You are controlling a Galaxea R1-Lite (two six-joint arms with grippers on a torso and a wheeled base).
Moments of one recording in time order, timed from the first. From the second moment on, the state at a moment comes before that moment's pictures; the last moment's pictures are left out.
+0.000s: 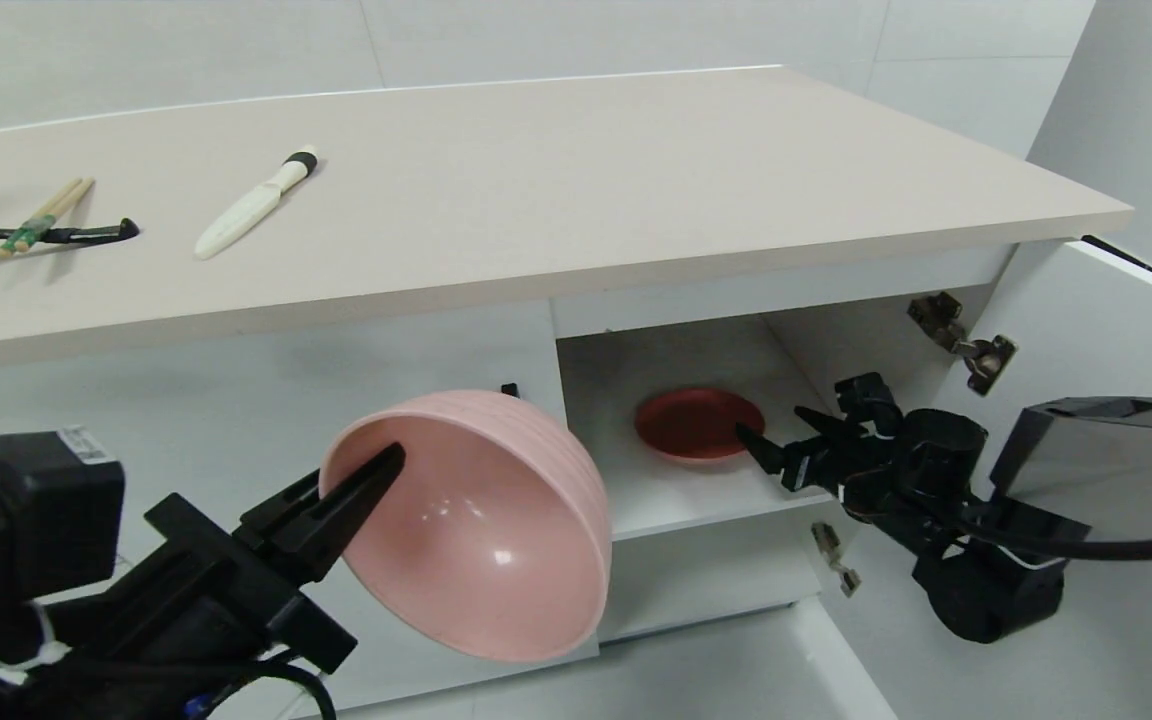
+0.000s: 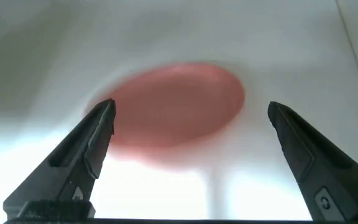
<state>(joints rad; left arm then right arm) -0.67 1.40 -0.10 -1.50 0.13 0.04 0.31 2.32 -0.78 -1.57 0.20 0.08</state>
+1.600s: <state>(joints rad) -0.93 2.09 -0.56 -1.57 0.50 0.14 0.31 1.67 -0.09 -1.57 0.20 -0.10</state>
